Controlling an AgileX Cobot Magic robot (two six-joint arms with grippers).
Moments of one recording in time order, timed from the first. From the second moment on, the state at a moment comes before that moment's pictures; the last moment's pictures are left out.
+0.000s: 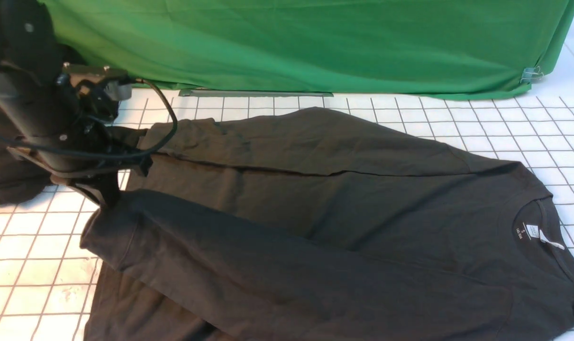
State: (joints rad) right arm 0.29 0.69 -0.66 0.18 0.94 -0.07; left arm -0.11 1.71 -1.37 0.00 1.12 0.04
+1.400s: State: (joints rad) right arm 0.63 1.51 -0.67 0.19 0.61 -0.07; left arm -0.09 1.88 -1.44 -0.10 1.01 0.03
